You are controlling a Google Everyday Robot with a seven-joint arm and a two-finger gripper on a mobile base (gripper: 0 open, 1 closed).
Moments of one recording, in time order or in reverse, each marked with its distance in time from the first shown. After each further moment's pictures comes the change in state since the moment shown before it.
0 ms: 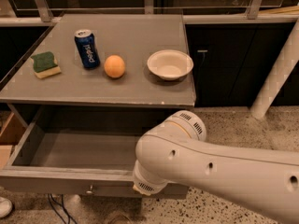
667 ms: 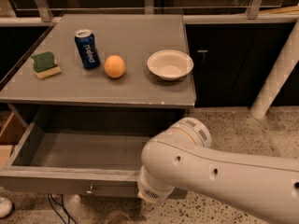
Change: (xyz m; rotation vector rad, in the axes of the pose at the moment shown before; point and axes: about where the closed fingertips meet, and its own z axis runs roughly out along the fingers) arm 0.017 0.006 0.006 -0.019 0.022 0.028
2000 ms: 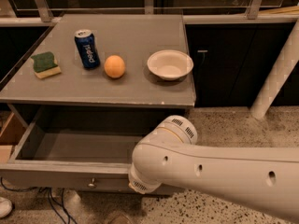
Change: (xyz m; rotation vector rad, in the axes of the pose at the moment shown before) arm -0.027 -0.015 0.016 0.050 -0.041 0.053
